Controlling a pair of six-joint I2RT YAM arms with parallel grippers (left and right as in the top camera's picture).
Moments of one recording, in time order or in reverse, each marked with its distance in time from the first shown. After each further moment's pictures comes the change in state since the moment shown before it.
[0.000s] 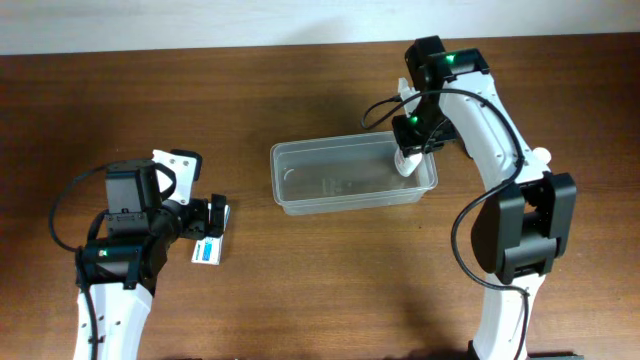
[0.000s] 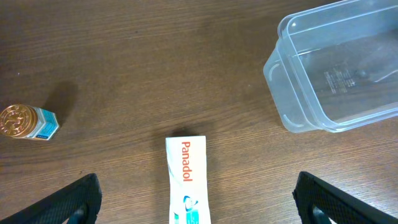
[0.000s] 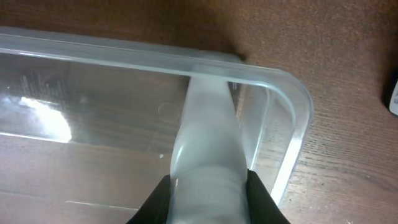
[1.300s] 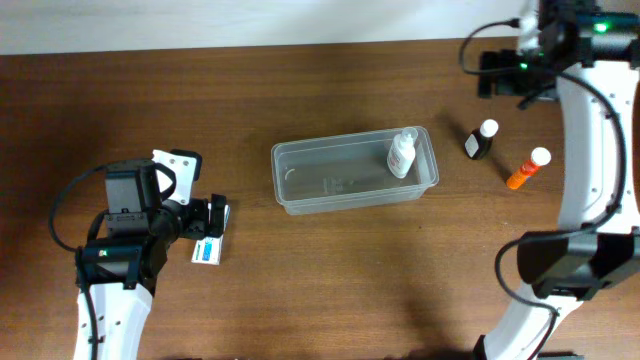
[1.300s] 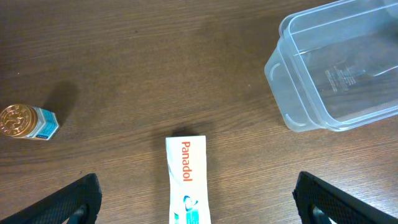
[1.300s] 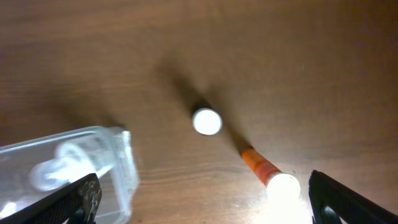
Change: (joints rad) left arm 0.000 0.000 0.000 0.000 0.000 0.000; right arm -0.313 -0.126 0.330 -0.095 0.090 0.008
